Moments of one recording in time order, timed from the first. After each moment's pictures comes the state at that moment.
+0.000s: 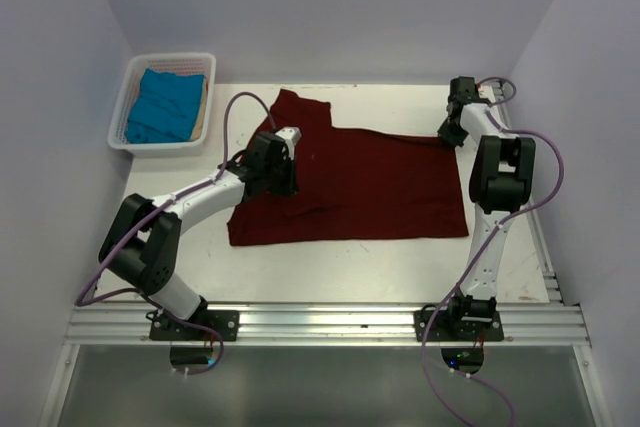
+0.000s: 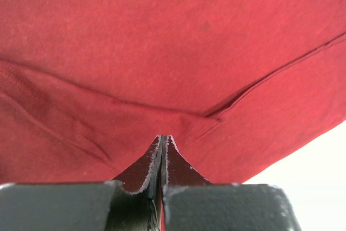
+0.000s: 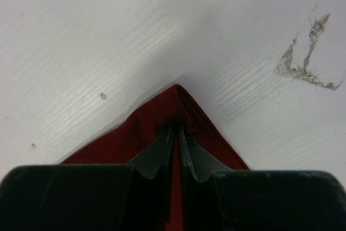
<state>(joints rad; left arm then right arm) -0.52 1.59 0.99 -0.22 0.11 -0.35 -0.07 2.25 1.78 -0.62 0.27 0.58</state>
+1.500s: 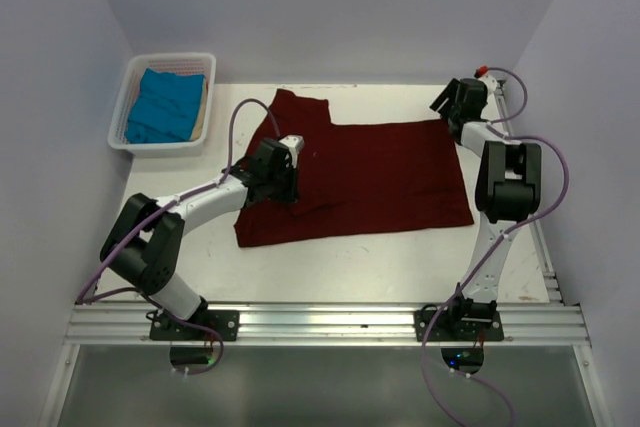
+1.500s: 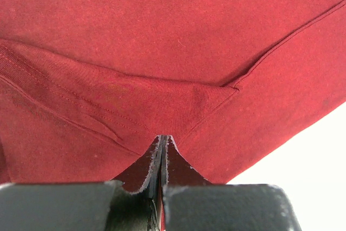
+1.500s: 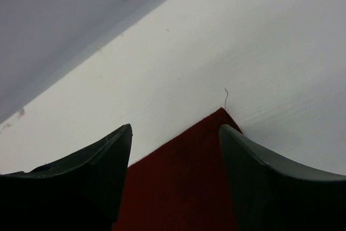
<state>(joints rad) -0.55 1.60 0.95 -0.22 0.10 -0.34 -0.07 2.14 1.49 0.14 0.15 0.52</state>
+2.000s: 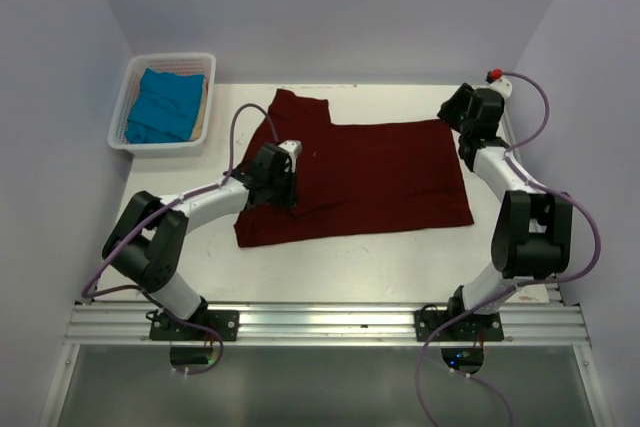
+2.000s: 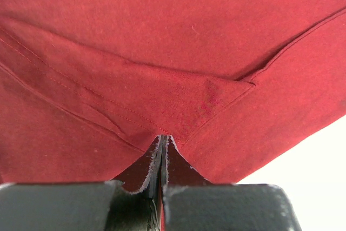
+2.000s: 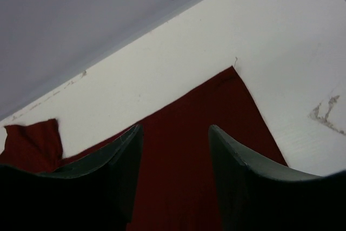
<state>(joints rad) -0.55 1.61 0.92 -0.21 0.08 -0.36 -0.05 1.67 1.14 0.19 0.11 0.49</state>
